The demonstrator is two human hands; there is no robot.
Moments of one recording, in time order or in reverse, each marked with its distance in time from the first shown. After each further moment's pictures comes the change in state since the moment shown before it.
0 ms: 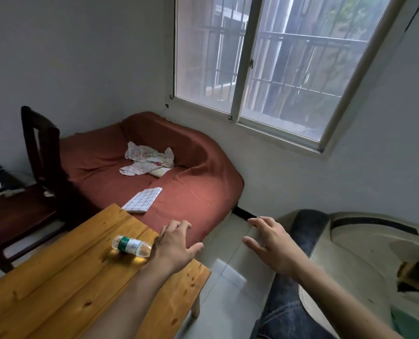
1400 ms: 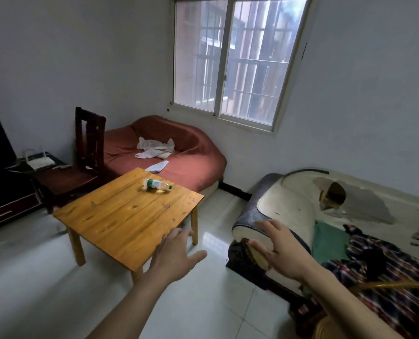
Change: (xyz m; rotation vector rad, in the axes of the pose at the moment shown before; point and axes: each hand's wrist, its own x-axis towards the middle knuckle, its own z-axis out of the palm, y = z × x) left_hand -0.688 0.041 -0.028 -0.023 -0.022 0.095; right_hand -0.699 -0.112 0.030 0.033 0.117 0.000
